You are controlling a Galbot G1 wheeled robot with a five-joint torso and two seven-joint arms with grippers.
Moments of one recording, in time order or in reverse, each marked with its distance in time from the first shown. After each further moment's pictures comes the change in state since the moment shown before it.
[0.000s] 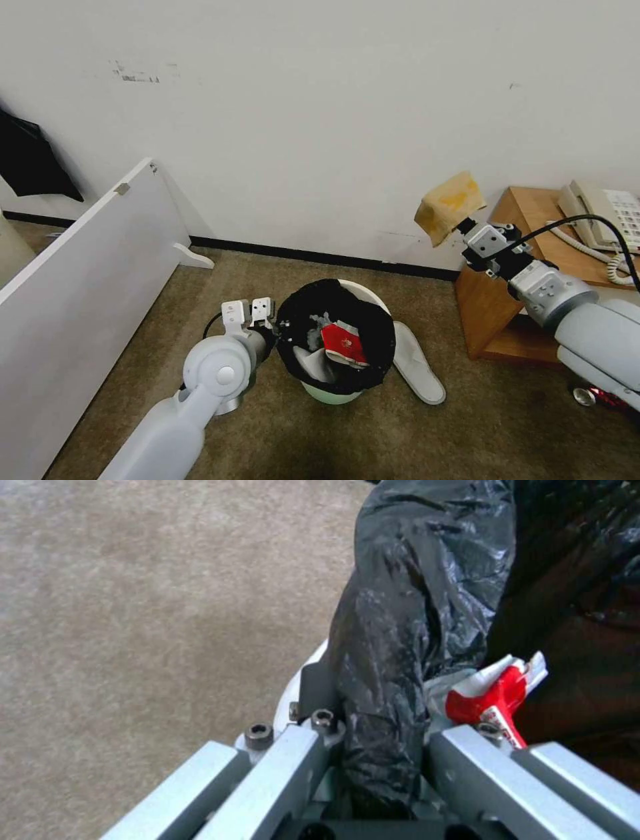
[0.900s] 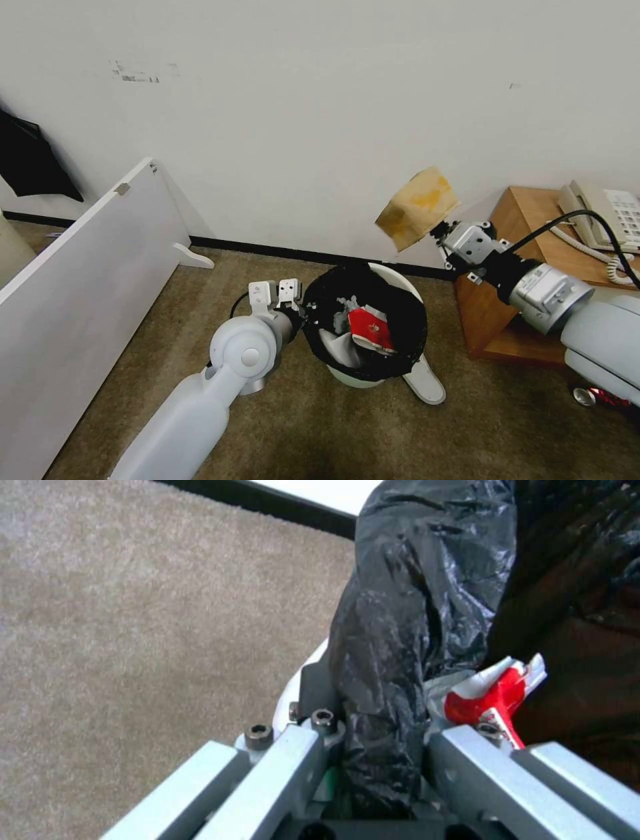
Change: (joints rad) left arm -0.136 -0.048 0.083 0.011 -0.028 -0.004 -0.017; right arm 0.001 -0.016 -0.020 0.058 0.064 0.146 -0.123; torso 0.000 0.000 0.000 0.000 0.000
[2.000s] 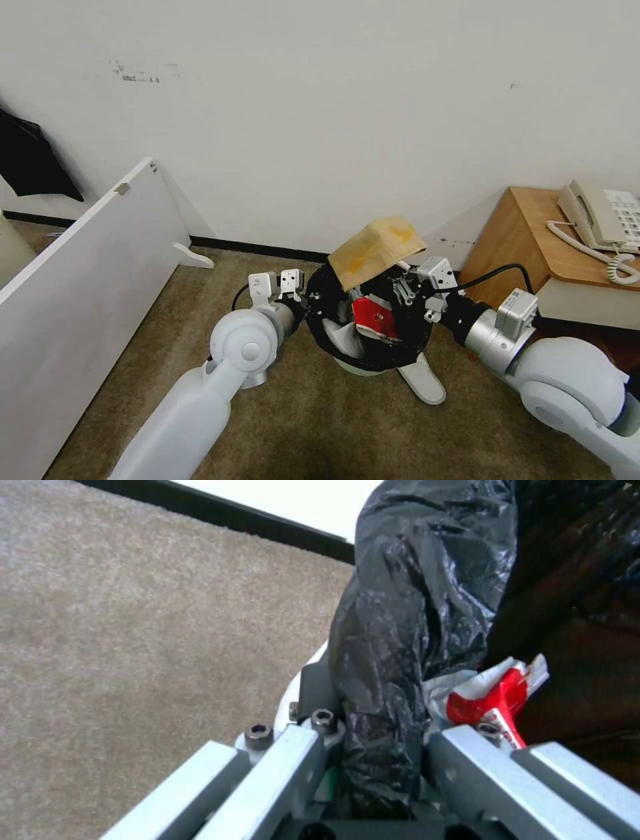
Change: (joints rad) left arm -0.007 -0.027 -0.004 0.004 0.023 -0.017 0.022; right arm -0.009 0.233 -0.156 -0.001 0.363 0.055 0.003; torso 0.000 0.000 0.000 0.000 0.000
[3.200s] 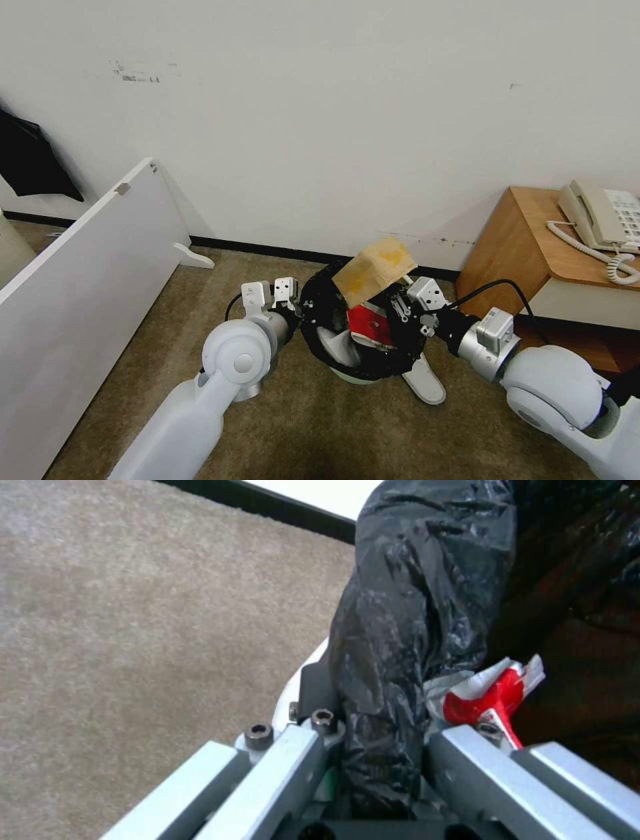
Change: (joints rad) left arm 0.066 0.024 -0.019 -0.055 -0.001 0.008 -0.019; right arm -0.011 0.011 -0.062 -0.098 -0.253 0.012 -0.063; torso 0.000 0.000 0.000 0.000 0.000
